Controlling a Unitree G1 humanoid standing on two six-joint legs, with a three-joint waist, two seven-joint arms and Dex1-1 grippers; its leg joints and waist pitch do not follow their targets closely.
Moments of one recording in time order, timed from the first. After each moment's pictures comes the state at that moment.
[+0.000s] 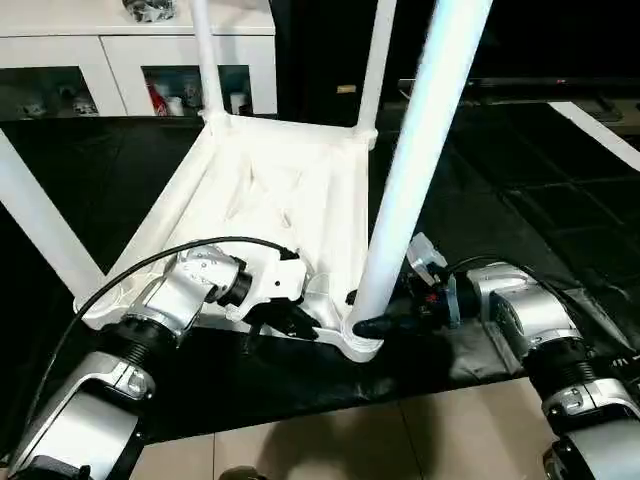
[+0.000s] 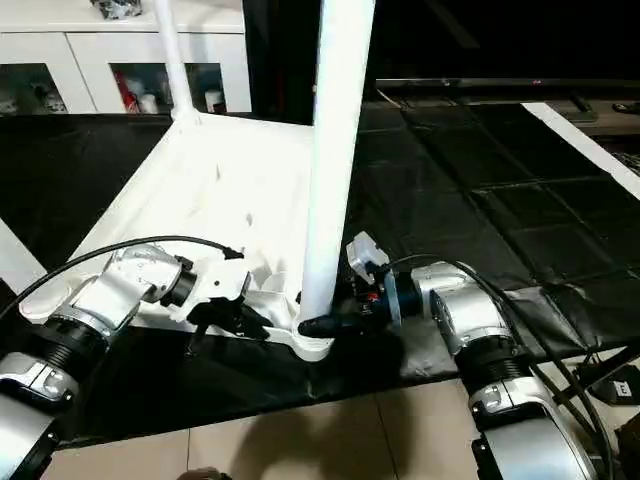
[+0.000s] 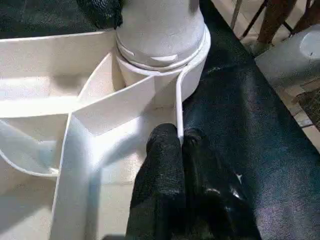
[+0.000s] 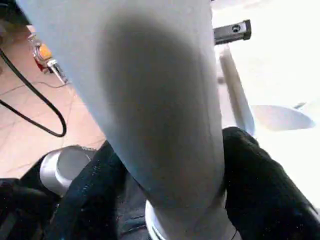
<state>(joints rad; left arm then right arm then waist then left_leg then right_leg) -0.68 0.41 -0.40 0.65 0.09 -0.10 -1.44 -0.60 -0.36 0.19 0.64 0.23 0.21 1.52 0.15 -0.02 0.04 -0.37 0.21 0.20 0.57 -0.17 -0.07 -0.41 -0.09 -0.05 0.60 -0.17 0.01</state>
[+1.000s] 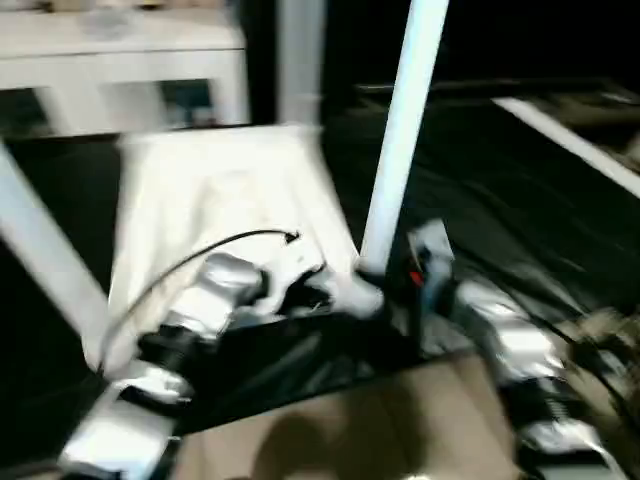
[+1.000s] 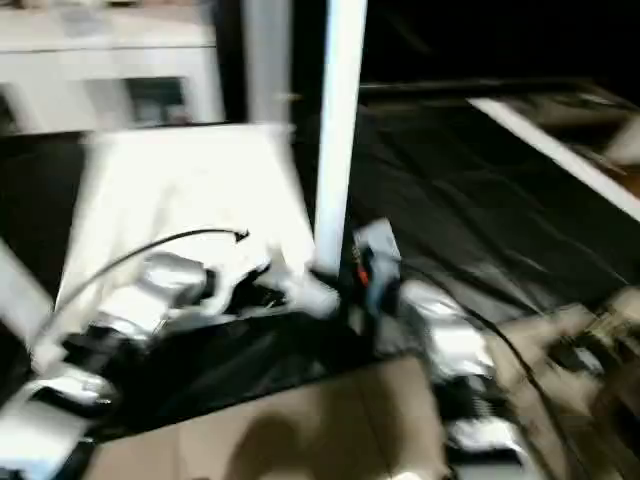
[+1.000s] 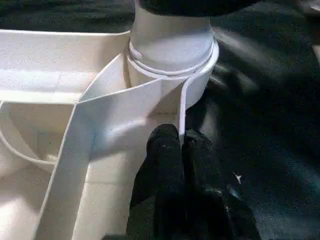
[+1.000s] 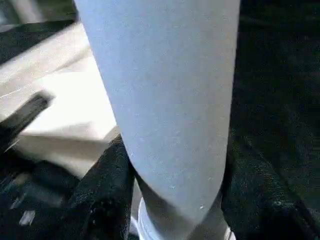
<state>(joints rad) -0.67 0.16 -0.23 0.66 0.12 0.34 -0.87 -0.53 -0.06 -0.04 0.54 0.12 0.29 0.59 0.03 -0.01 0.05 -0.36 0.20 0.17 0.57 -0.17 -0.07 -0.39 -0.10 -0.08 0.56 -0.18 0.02</state>
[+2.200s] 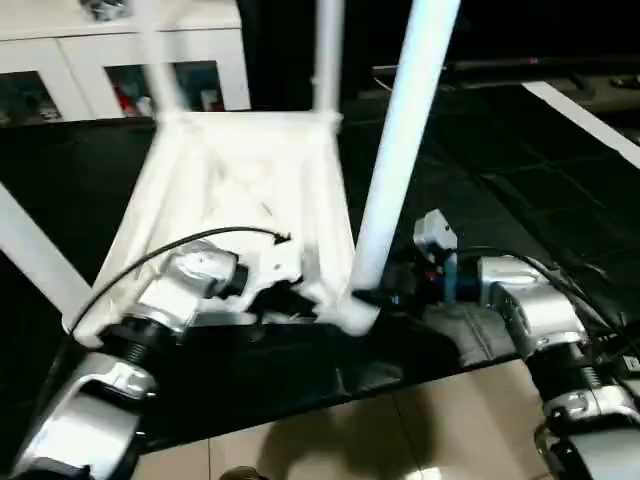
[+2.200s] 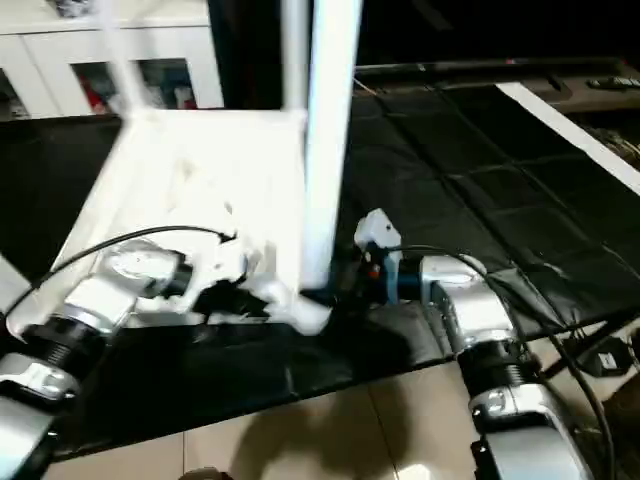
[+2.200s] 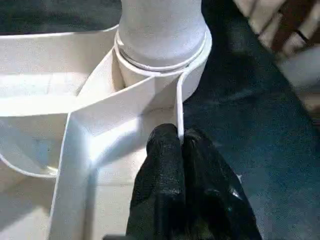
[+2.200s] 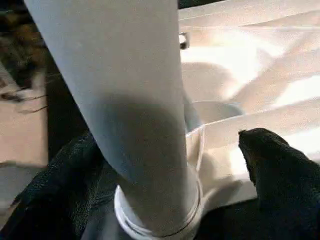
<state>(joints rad) -0.68 0.42 -0.37 0.63 0.08 -0.02 -1.41 -0.57 -0.35 0.13 0.57 0.19 0.16 1.37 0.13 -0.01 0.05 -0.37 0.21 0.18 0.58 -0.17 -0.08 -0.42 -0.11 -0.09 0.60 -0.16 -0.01</state>
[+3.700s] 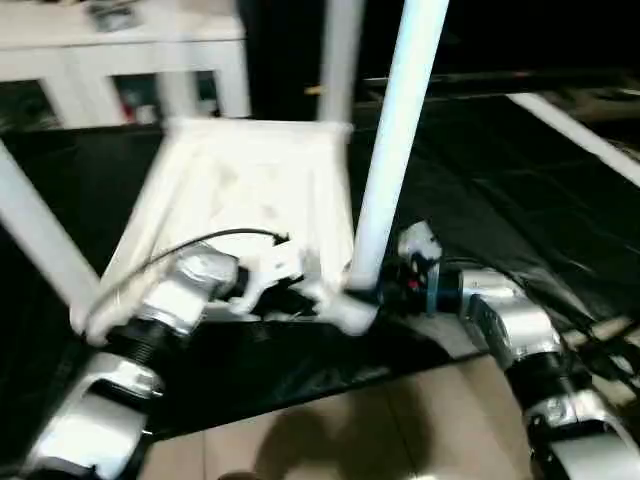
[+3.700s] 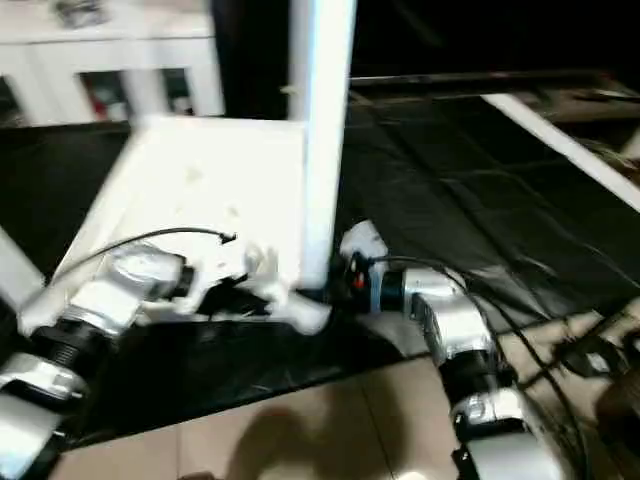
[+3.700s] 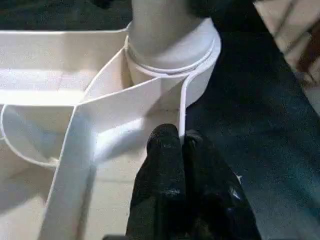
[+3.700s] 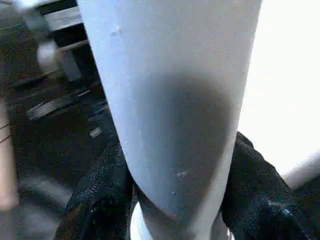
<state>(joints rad) -0.67 0.32 -0.31 0.67 0.09 0.11 -1.20 -0.54 -0.22 0.07 0.61 0.16 0.15 1.07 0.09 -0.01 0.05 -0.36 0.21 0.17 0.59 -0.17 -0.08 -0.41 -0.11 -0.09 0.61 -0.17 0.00</state>
